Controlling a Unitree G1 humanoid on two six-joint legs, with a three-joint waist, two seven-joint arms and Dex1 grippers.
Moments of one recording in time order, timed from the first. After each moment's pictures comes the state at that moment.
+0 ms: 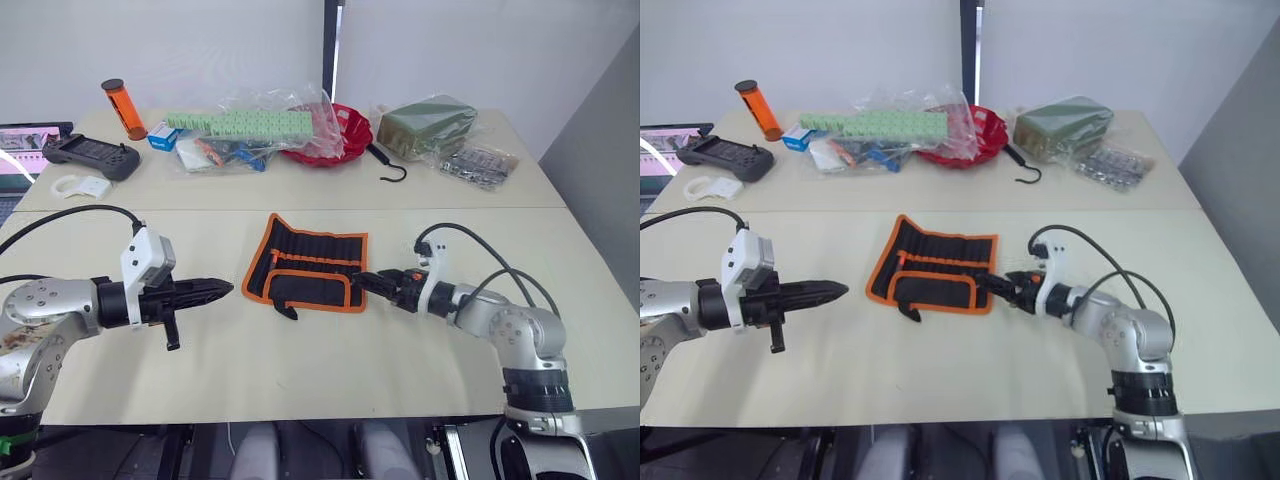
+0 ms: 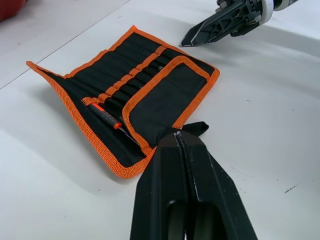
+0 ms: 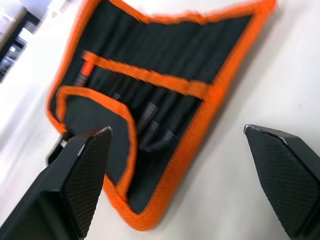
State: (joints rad) left arm -0.08 0.93 0.30 -0.35 -0.62 0.57 -1.08; right arm -0.46 -0.36 -0.11 -0.06 0.74 1.09 0.42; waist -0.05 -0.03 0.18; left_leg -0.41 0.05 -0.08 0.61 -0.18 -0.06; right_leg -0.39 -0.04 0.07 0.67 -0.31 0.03
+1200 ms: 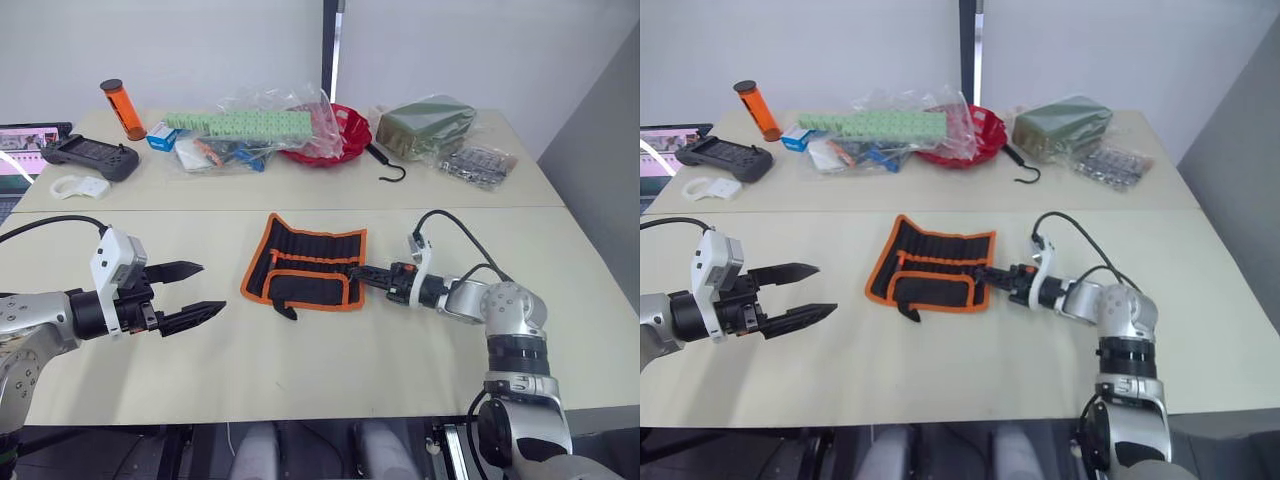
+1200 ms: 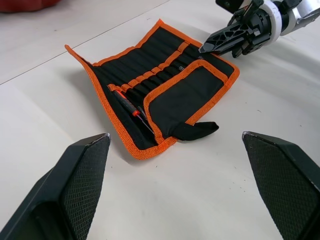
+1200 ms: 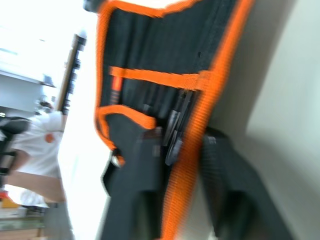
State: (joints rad) left arm 0.00 0.93 0.41 -0.38 -0.70 0.66 -1.03; right arm -0.58 -0.28 -0.27 0.20 0.85 1.25 0.49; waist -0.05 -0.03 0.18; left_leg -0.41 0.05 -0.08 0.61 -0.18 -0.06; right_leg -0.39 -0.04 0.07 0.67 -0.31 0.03
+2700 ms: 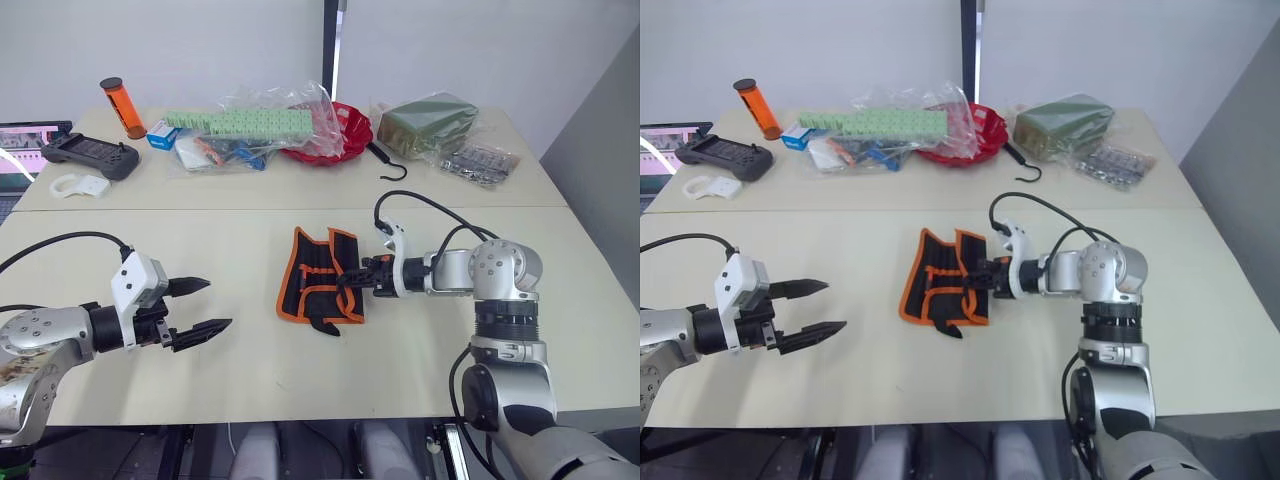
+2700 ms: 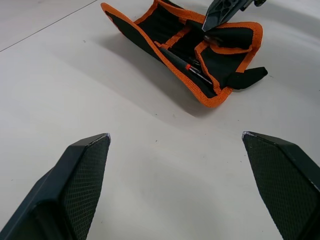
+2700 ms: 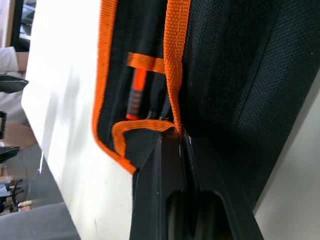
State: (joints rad) left arm 0.06 0.90 0.32 -0.36 -0.57 0.52 -1.03; right arm -0.78 -0.22 -0.23 0.15 0.68 1.59 0.34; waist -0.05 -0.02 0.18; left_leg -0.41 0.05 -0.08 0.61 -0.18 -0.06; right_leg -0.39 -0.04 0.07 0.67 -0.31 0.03
